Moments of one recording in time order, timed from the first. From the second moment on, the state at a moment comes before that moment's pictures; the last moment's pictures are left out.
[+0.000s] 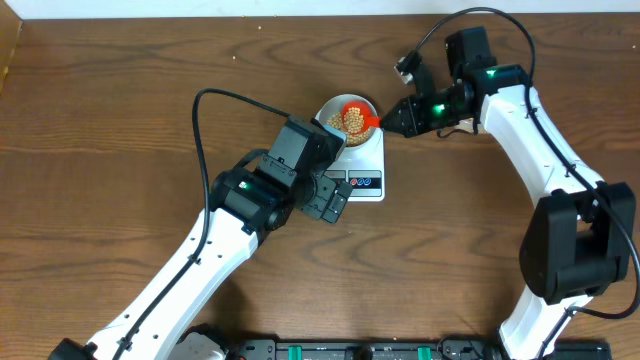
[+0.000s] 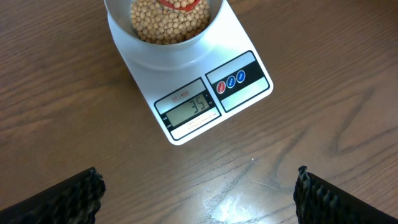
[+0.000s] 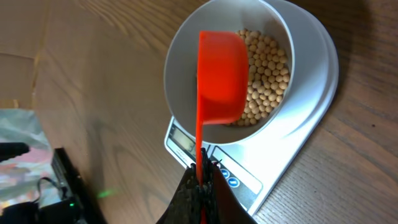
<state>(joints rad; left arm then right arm) -0.58 1.34 1.14 -0.82 0.03 -0.03 0.21 1.93 1.57 -0.83 -0.72 -0.06</state>
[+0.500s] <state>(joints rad) -0.58 1.34 1.14 -0.82 0.03 -0.03 0.28 1.88 1.59 -0.83 -0.55 -0.09</state>
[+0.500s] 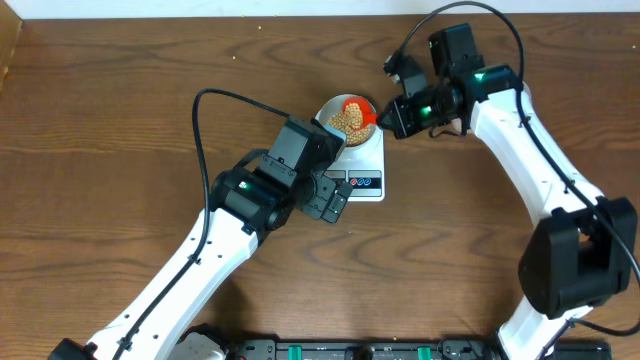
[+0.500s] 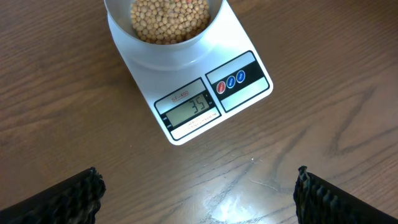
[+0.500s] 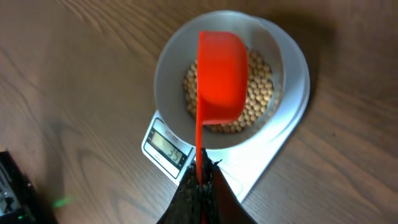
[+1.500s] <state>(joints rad) -0.58 1.34 1.14 -0.82 0.03 -0.03 0.29 1.87 1.59 -0.83 -0.53 -0.16</state>
